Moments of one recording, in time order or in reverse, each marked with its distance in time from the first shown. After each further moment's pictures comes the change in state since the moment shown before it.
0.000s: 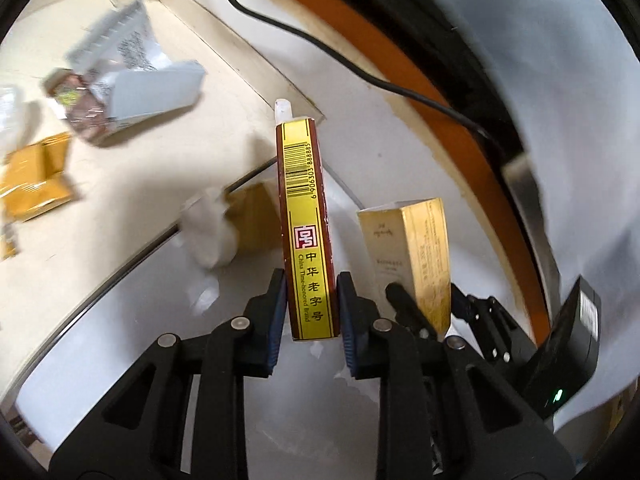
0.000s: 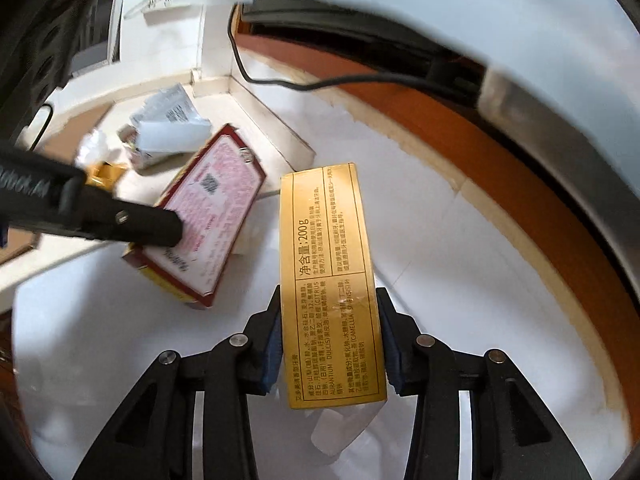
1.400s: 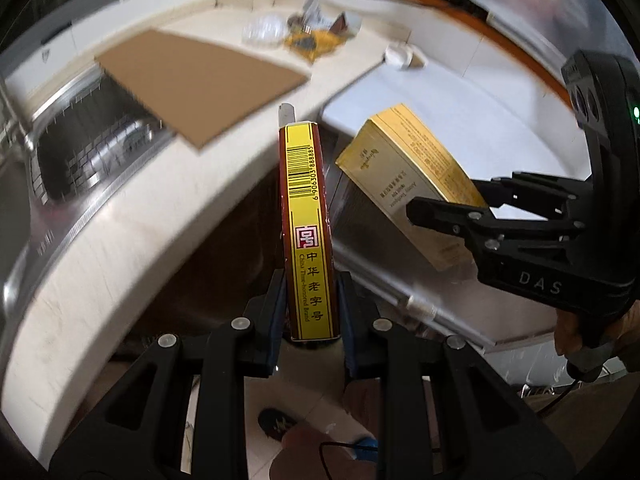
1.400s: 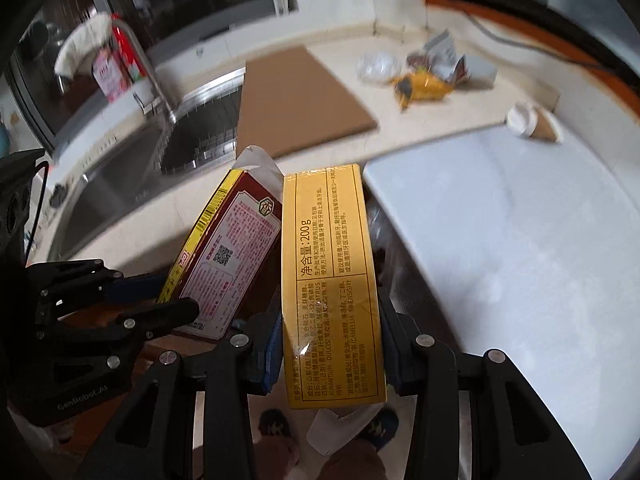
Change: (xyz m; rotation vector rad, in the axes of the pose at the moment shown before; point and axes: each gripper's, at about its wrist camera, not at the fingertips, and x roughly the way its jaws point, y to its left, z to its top) left arm -0.268 0.191 -0.285 0.275 0.023 0.332; right arm -0.153 0.337 -0.112 0.002 0.220 0.412
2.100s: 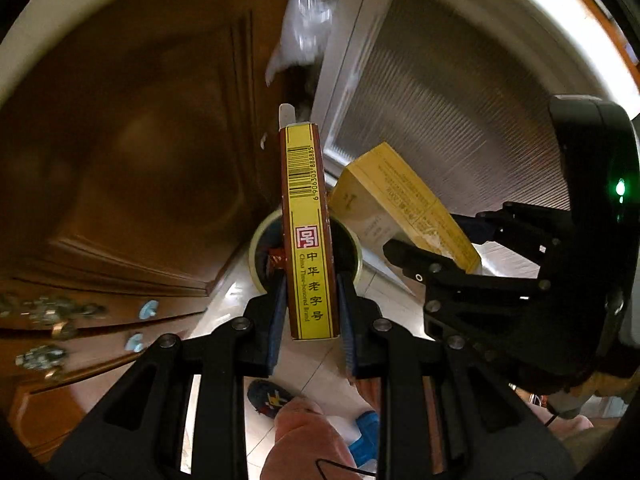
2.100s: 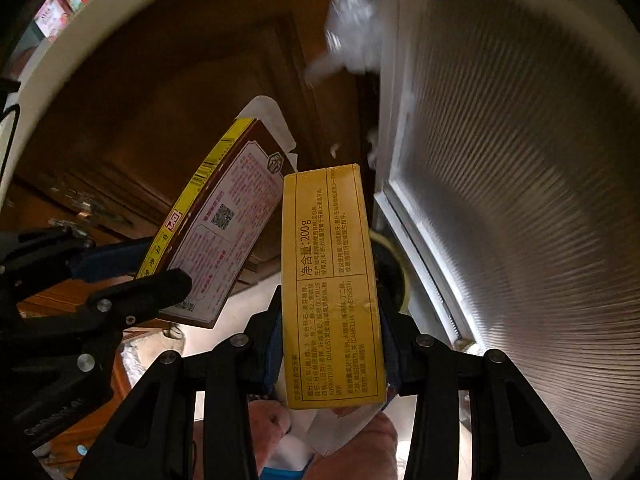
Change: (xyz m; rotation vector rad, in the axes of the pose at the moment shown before) left arm 0.171 0.001 -0.085 0.003 0.203 -0.020; right arm 0.197 -0.042 -0.121 0.098 0.211 -0.073
